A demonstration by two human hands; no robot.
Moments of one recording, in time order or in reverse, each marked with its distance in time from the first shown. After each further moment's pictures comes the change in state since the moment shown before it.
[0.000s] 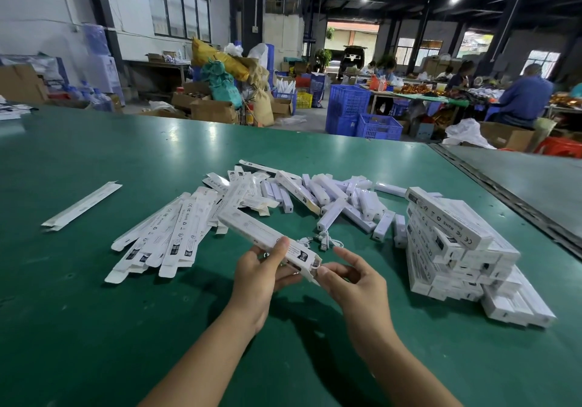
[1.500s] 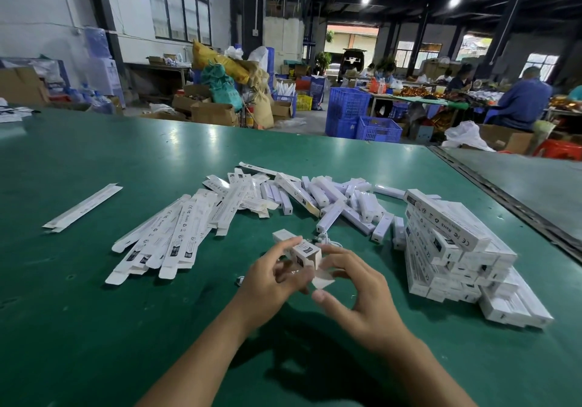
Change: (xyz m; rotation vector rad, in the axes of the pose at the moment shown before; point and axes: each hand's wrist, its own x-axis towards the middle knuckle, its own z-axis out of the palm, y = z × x) left_hand 0.003 -0.007 -0.021 0.525 -0.371 0.225; right_hand -0.006 -0.020 -0.024 -0.649 -0.366 -0.720
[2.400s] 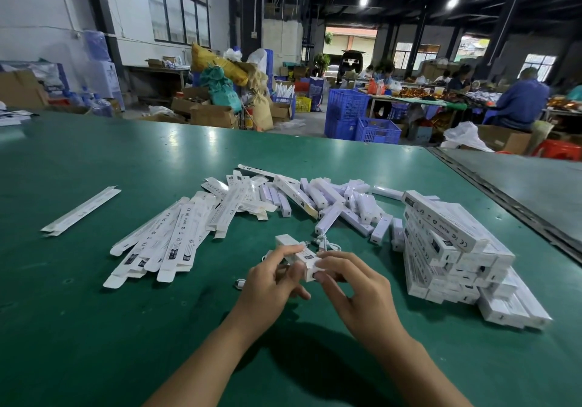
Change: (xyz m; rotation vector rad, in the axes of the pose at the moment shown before) left_hand -0.002 -0.001 0.008 0.059 0.067 0.066; right_hand 0.004 0.011 0.007 -0.229 0.183 -0.204
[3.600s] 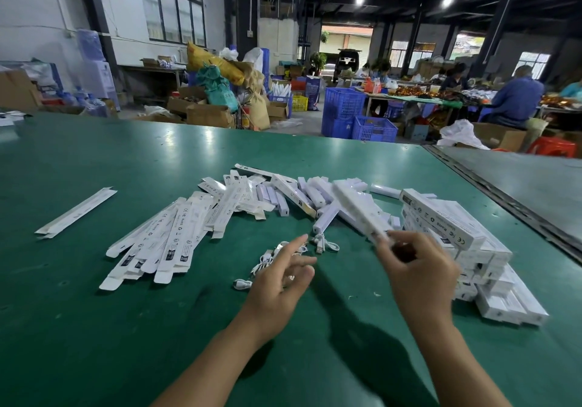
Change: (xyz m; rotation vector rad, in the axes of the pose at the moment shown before) left_hand -0.005 0.003 0.009 0.102 -0.021 0.069; right_hand 0.019 0.015 -0.044 -0.282 0.394 0.423
